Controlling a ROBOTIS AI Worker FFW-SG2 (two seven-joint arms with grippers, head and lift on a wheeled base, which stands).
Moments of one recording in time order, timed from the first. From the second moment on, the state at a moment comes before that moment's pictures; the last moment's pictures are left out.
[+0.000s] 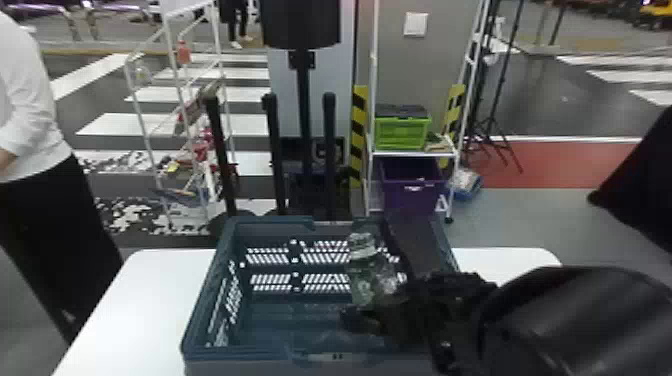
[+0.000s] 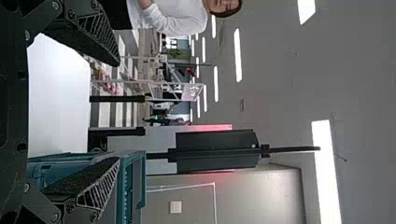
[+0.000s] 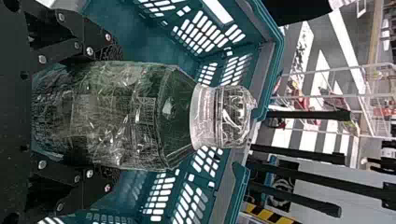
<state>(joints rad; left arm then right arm) 1.04 0.16 0.02 -1.73 0.02 -1.10 0.27 -0.23 -0.05 0.37 -2.16 -0.16 1.52 0.03</state>
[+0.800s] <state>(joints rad) 1.02 0.16 0.02 -1.71 0.04 -1.10 0.26 -0.44 0.00 0.42 -1.57 -0.21 1.27 0.04</state>
